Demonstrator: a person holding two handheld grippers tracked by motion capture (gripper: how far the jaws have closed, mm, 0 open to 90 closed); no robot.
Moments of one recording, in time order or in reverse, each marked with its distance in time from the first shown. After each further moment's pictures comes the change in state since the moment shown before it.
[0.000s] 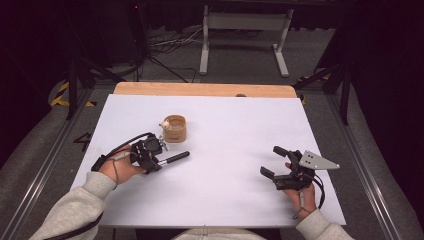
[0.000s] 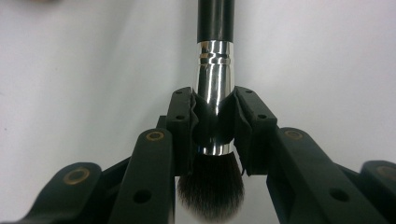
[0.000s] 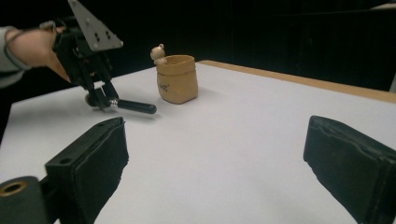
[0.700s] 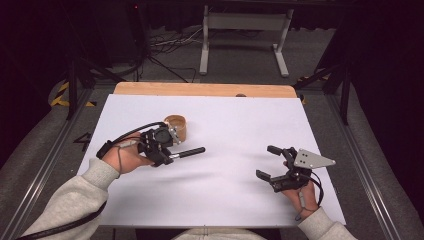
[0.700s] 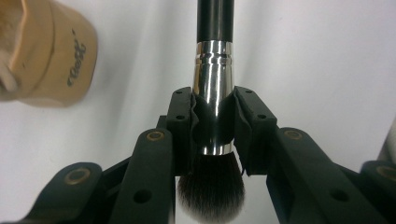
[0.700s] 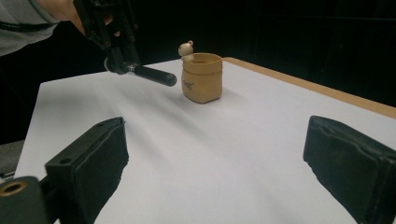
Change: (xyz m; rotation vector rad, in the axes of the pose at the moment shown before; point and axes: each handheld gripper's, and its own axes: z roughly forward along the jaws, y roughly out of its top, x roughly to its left) left arm -0.020 0.039 -0.054 -0.050 -0.028 0.177; right arm 0.008 0.016 0.008 0.038 0.100 -0.076
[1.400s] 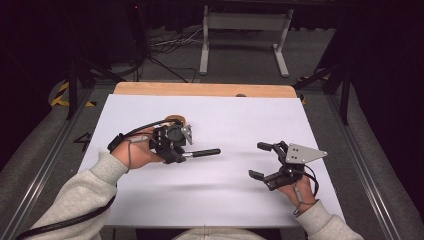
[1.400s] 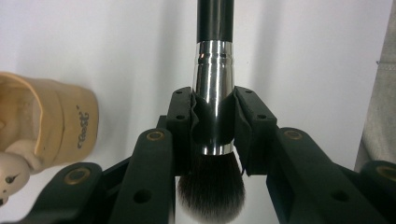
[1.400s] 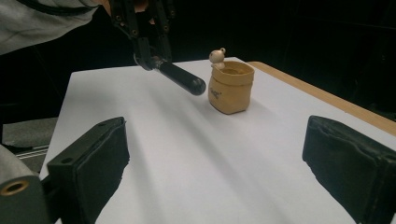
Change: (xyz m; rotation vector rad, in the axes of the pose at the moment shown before) left arm -0.016 0.034 -0.014 -0.029 -0.005 0.142; right arm 0.005 0.025 0.020 0.030 0.120 -0.081
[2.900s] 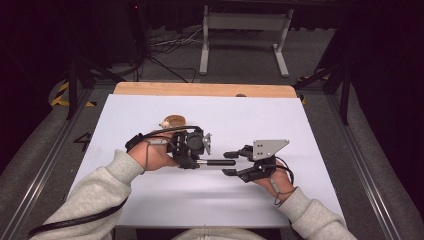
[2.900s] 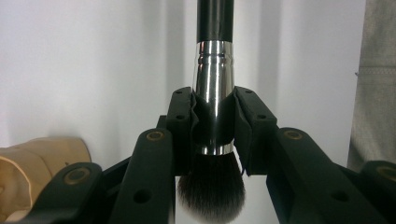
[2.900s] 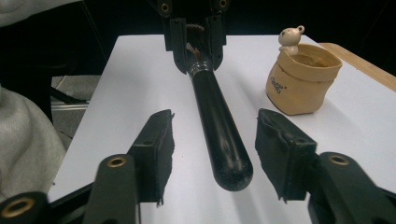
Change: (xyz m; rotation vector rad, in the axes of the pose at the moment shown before) left arm -0.021 0.039 0.010 0.036 -0.011 0.130; right arm 0.003 0.013 0.069 0.150 0.238 -0.091
